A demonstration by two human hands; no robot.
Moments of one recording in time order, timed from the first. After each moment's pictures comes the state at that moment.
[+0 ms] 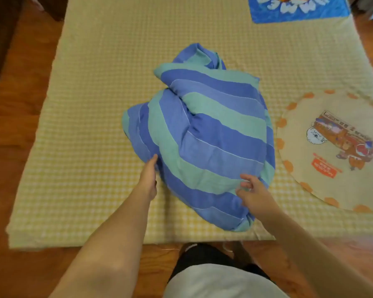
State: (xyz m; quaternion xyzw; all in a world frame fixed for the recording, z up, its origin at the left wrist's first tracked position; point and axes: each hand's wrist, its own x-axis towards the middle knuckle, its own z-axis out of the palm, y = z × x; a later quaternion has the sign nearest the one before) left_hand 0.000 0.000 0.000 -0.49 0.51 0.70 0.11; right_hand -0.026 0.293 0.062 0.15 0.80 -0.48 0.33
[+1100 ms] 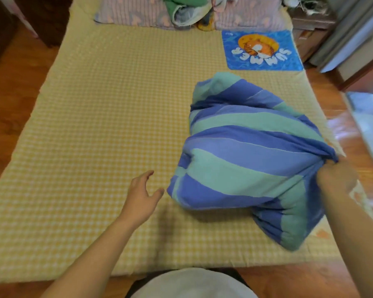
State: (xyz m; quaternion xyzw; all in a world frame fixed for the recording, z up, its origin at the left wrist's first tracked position) left_hand 0.004 0.034 0.094 -0.26 0.82 0.50 0.04; right_hand -0.195 0.461 0.174 0.30 0.94 -0.17 -0.06
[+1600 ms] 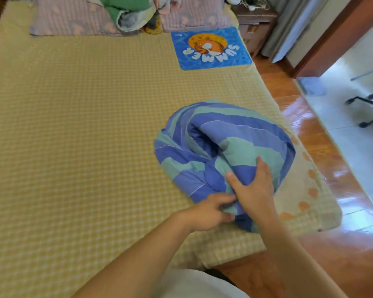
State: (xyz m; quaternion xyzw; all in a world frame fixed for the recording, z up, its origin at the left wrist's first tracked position) left_hand -0.086 0.291 0.151 0.12 0.71 0.61 0.34; right_hand -0.113 0.432 0.174 0.17 0.93 -0.33 0.03
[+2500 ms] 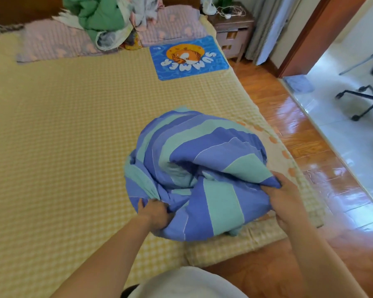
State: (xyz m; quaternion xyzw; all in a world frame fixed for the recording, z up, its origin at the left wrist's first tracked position) left_hand -0.102 0.321 0.067 0.00 0.92 0.09 0.38; right_hand -0.119 0.655 0.170 0.21 0.80 -0.56 0.05
